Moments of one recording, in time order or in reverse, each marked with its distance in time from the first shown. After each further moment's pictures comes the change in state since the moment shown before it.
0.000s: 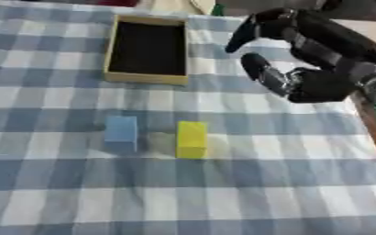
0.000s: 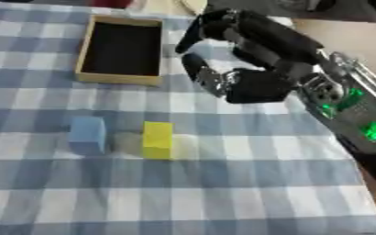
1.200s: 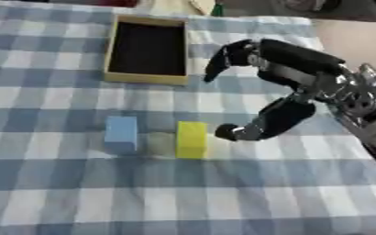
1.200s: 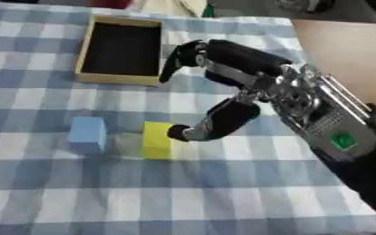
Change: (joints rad) left arm 0.000 0.000 0.000 0.000 0.005 0.003 -0.014; right arm -0.017 0.096 0.030 0.000 0.024 0.184 0.220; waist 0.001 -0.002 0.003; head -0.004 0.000
